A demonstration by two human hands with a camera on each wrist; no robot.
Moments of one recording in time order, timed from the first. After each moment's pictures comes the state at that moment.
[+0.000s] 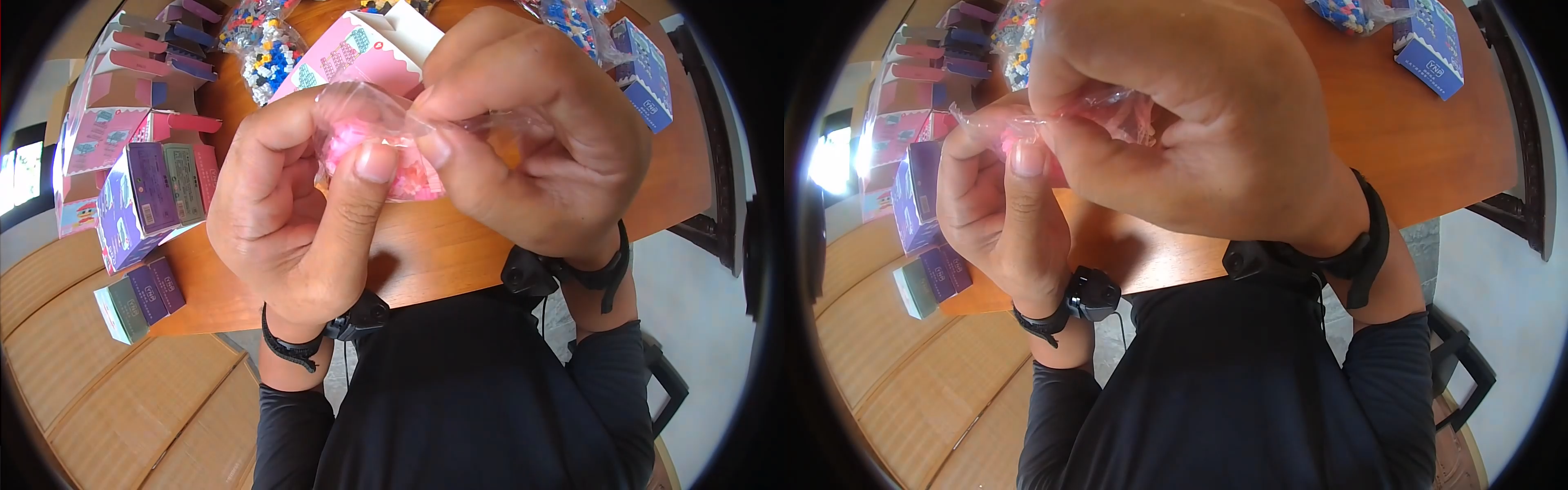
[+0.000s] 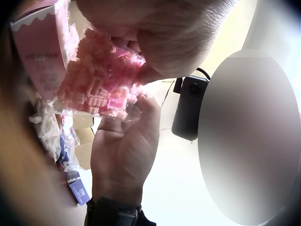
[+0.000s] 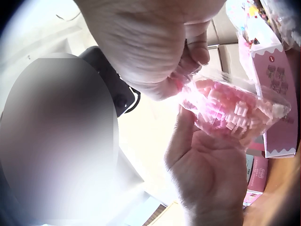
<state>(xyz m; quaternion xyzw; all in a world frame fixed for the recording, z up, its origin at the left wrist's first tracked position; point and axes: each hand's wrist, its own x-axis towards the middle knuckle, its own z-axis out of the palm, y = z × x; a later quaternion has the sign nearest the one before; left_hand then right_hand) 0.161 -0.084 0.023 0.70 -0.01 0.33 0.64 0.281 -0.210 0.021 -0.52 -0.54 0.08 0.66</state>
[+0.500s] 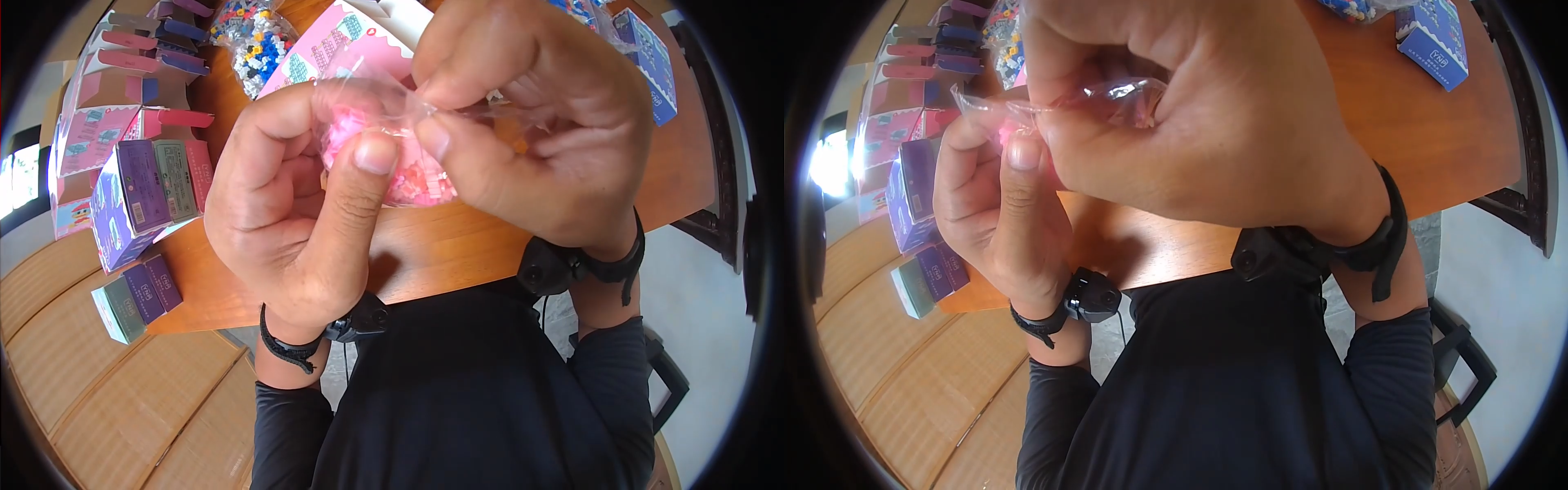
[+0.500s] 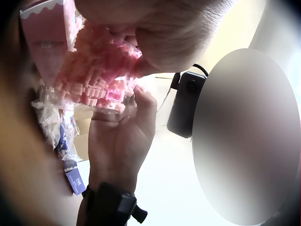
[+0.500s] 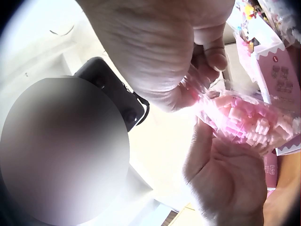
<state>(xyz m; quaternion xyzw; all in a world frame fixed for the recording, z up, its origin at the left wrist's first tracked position) 0.160 -0.090 0.019 0.68 0.02 0.32 0.66 0.284 -0.212 0.018 -0.53 -0.55 0.08 0.65</state>
